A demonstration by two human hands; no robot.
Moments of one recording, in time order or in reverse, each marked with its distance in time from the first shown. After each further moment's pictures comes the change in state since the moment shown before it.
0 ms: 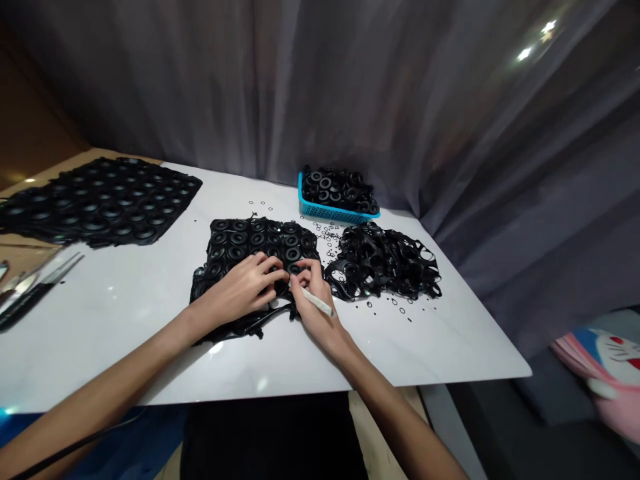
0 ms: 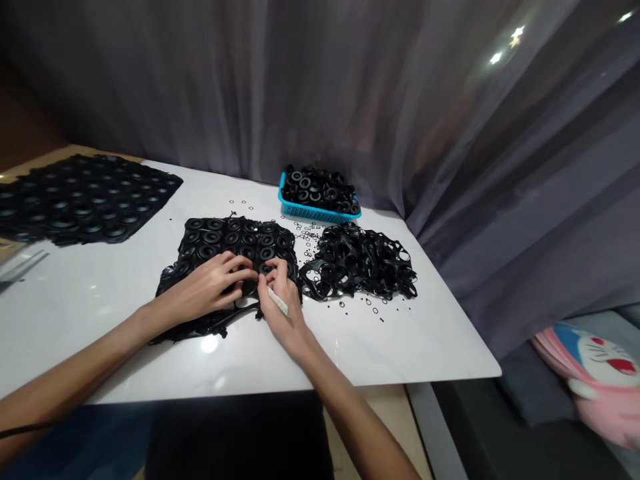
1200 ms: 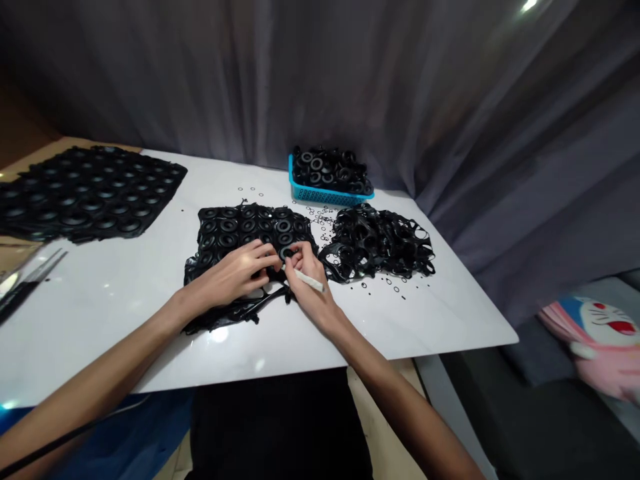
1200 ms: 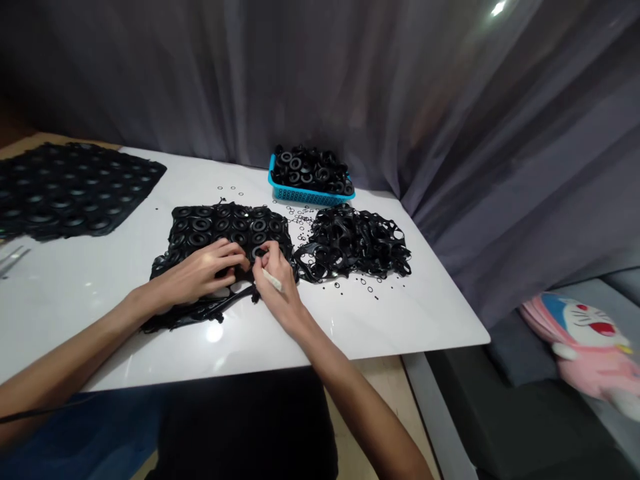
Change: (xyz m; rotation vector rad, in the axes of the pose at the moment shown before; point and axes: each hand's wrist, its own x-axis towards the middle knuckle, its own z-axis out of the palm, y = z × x) left_hand 0.006 -0.010 -0.004 -0.209 -0.071 0.077; right_hand 0.009 0.012 0.003 -0.070 0.056 -0.074
